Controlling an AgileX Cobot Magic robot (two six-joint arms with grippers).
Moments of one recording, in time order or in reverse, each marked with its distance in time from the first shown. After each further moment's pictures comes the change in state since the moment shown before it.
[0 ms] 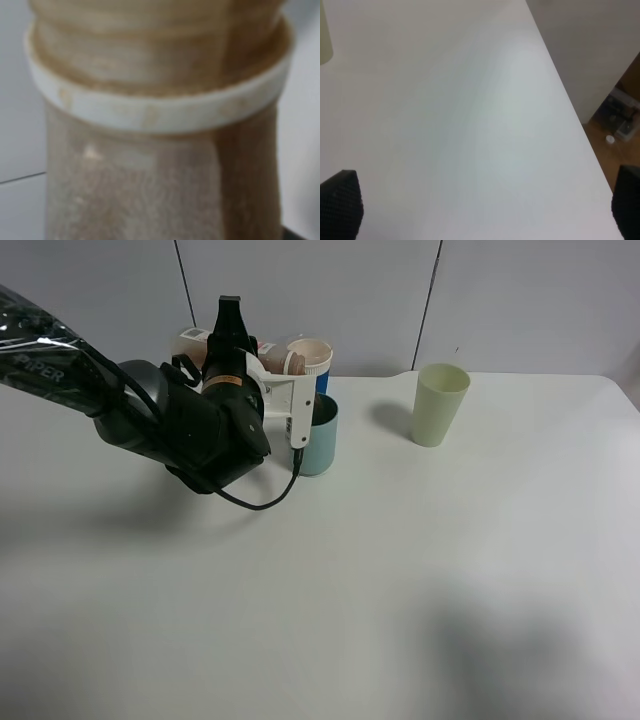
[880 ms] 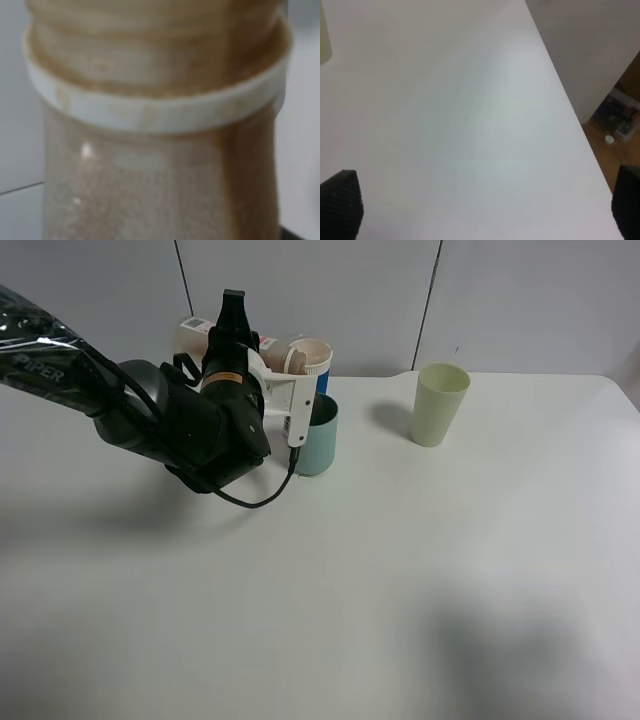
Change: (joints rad) left arm 0.000 0.000 0.000 0.031 -0.031 0.040; right arm 0.000 0.000 0.000 -0.002 0.000 0.000
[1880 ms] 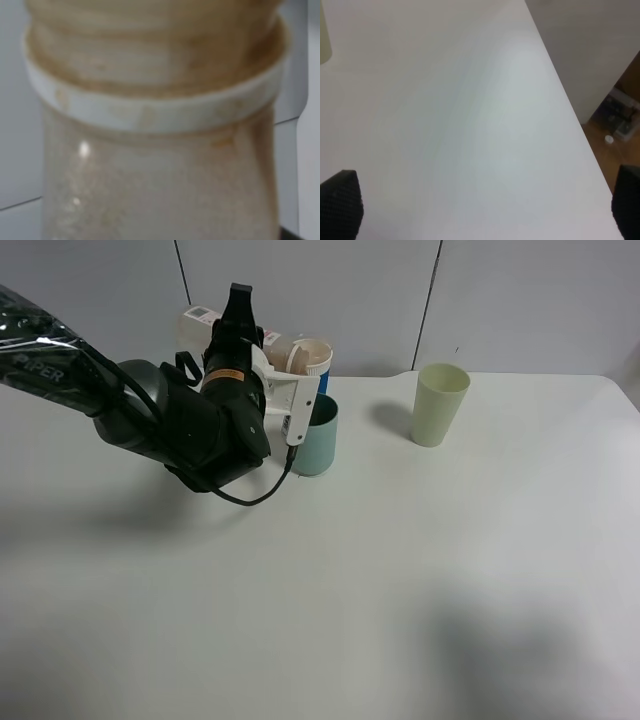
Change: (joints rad) left arm 0.000 0.000 0.000 0.046 -0.020 0.039; right arm 0.000 0.000 0.000 0.000 0.000 0.000
